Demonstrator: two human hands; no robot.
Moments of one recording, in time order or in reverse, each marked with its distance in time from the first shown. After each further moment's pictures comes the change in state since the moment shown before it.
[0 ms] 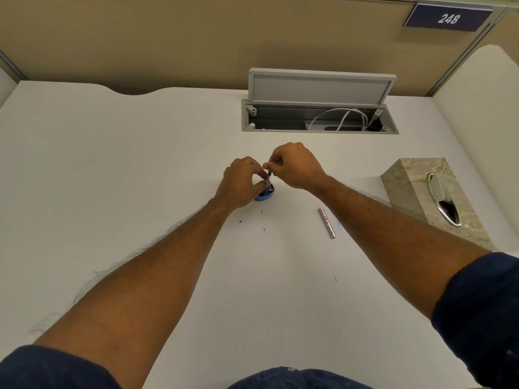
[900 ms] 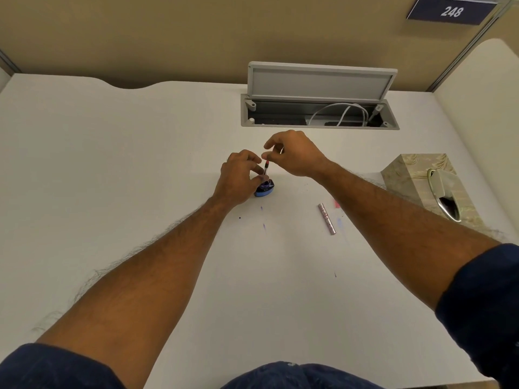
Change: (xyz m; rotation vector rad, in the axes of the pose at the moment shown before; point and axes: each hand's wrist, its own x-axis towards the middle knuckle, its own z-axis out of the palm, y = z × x) left_hand 0.001 -0.001 0.002 -0.010 0.048 -0.034; right_hand 0.007 -0.007 -0.015 0.021 -0.052 -0.046
